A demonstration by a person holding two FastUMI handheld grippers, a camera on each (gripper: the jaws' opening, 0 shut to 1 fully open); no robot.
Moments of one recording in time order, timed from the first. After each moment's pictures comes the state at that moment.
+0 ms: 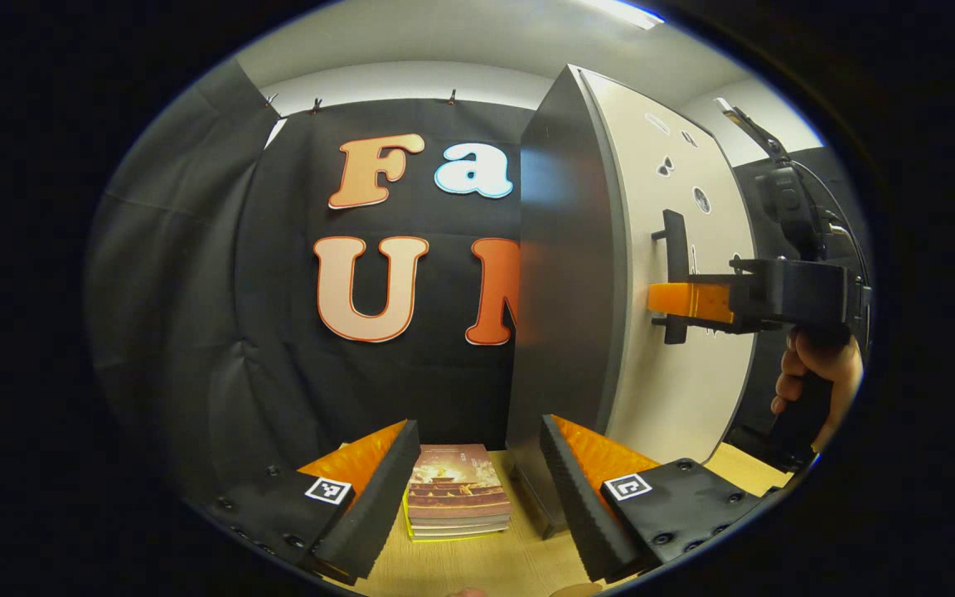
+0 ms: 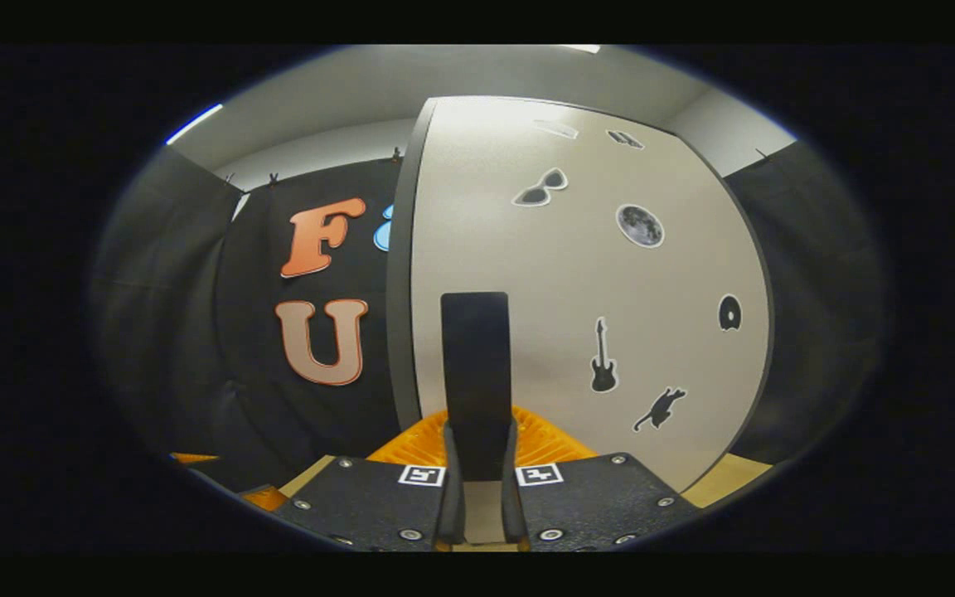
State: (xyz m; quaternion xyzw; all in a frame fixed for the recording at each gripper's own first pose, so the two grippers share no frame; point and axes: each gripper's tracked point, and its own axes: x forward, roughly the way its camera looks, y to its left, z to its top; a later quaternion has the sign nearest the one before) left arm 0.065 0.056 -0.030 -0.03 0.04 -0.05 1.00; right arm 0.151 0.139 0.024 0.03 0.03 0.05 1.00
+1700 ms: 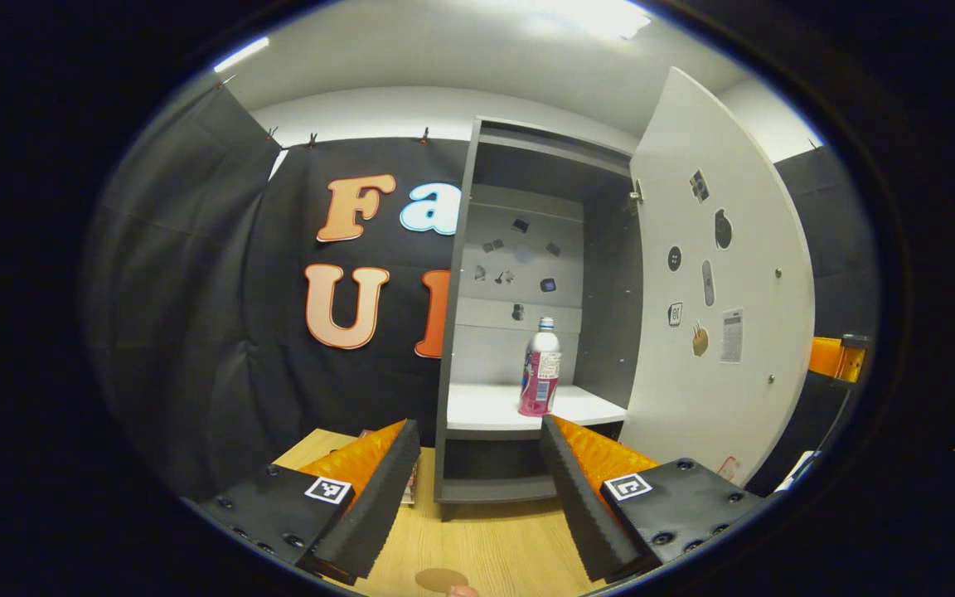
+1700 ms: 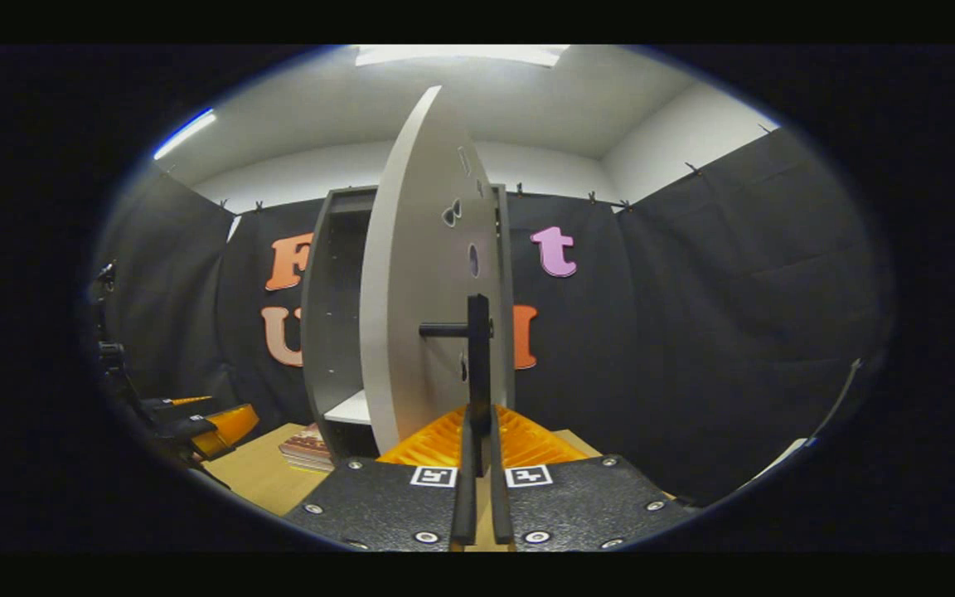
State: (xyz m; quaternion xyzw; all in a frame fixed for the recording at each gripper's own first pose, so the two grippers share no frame) left arm -0.082 -0.137 0.017 -0.05 -0.01 -0.04 1.00; right arm -0.063 -0.151 0.053 0.01 0.01 0.01 1.00
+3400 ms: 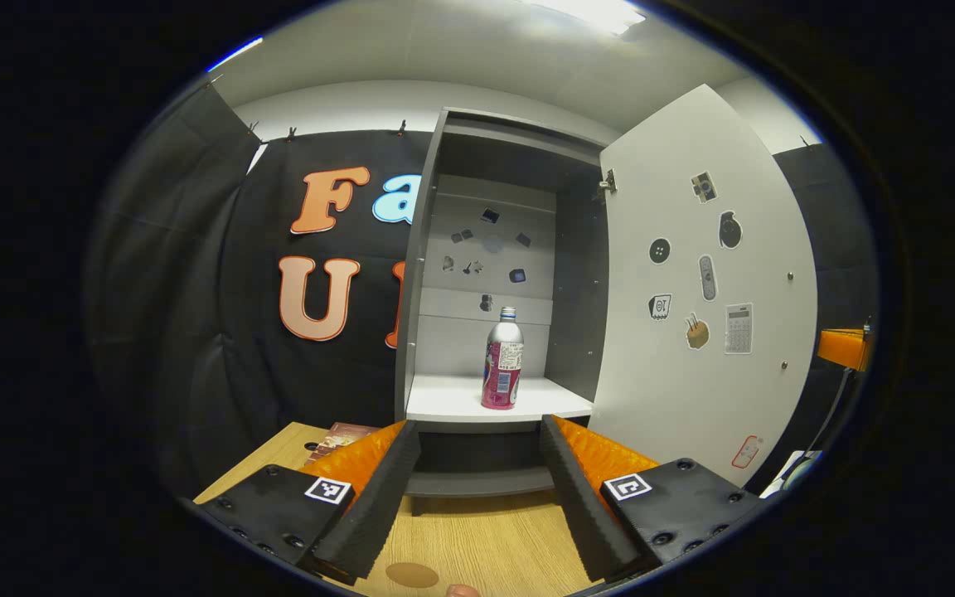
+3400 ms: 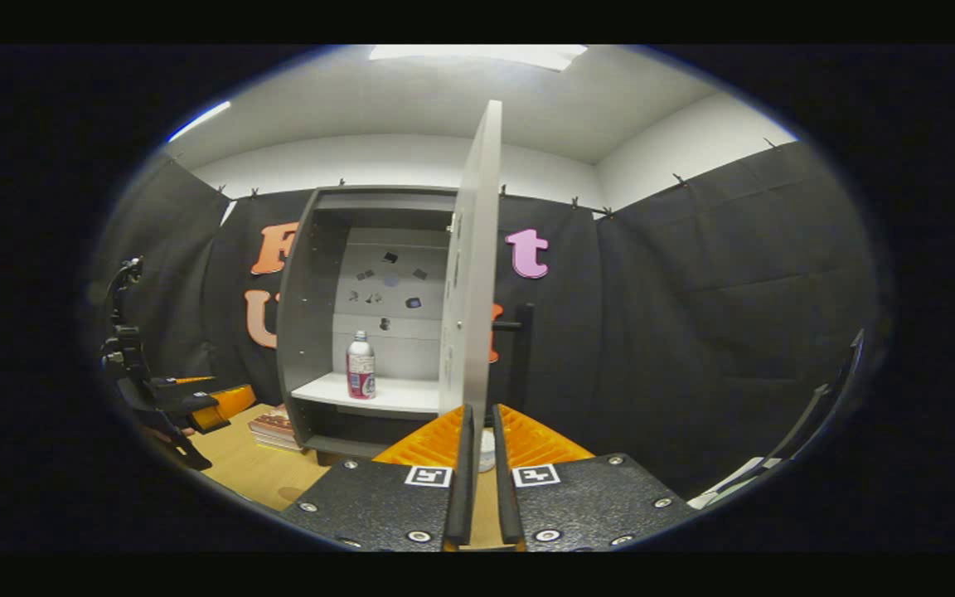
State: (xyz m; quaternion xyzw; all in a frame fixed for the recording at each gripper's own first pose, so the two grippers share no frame) left arm -0.087 -0.170 0.013 -0.05 0.01 -0.06 1.00; right arm -0.120 -0.199 0.052 -0.03 0.03 0.00 1.00
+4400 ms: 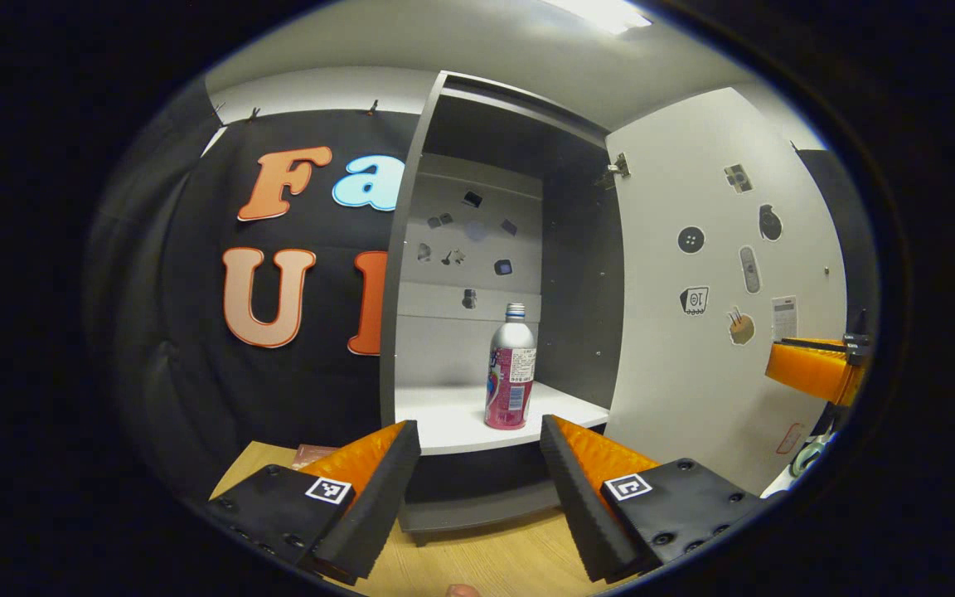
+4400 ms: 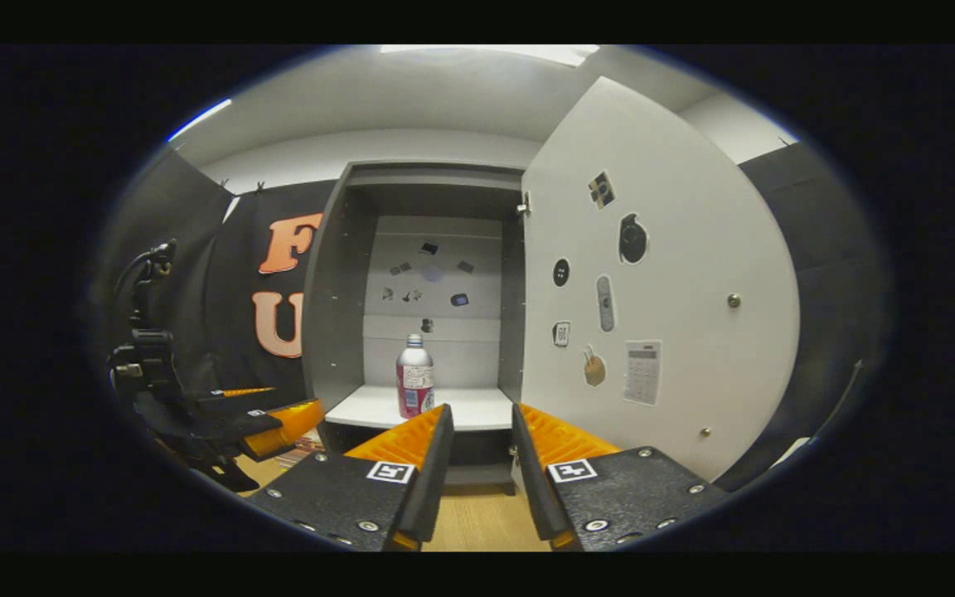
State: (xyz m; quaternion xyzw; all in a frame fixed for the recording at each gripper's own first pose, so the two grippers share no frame) left arm 0.043 -0.156 0.002 -0.04 0.01 -0.18 0.98; right arm -0.003 -0.058 0.021 -0.01 0.02 -0.01 1.00
